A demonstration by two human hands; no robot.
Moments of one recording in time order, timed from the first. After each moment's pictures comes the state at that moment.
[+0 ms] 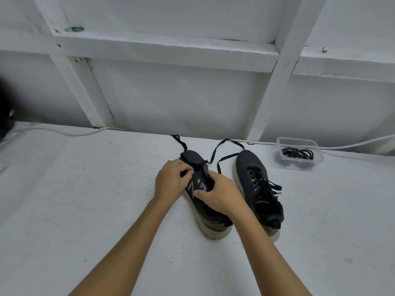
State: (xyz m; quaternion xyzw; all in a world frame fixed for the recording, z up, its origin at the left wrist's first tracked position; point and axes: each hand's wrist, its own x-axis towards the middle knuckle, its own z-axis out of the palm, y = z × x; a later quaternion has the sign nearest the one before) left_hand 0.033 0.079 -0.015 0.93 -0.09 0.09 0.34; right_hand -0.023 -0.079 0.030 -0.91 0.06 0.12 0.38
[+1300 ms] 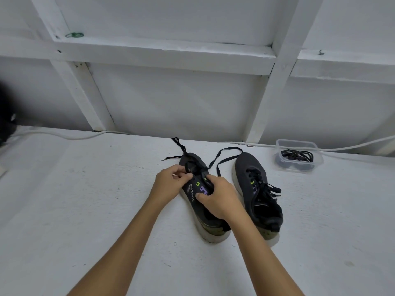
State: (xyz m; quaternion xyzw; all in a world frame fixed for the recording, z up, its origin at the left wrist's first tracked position) left_hand 0.034 0.087 -0.013 0.85 0.03 -0.05 0.52; right_hand -0.028 -0.078 0.031 -0.92 0.06 0.09 0.38
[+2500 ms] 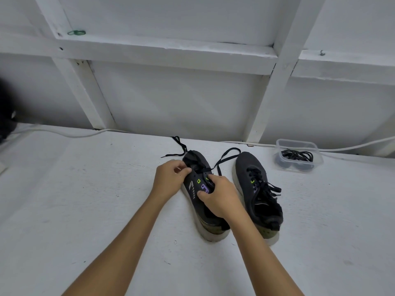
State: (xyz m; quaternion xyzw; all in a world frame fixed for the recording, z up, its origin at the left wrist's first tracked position) left_hand 0.039 0.082 -0.007 0.87 0.01 0.01 0.49; right_hand -0.030 -0.075 0.031 -0.92 0.09 0.09 0.38
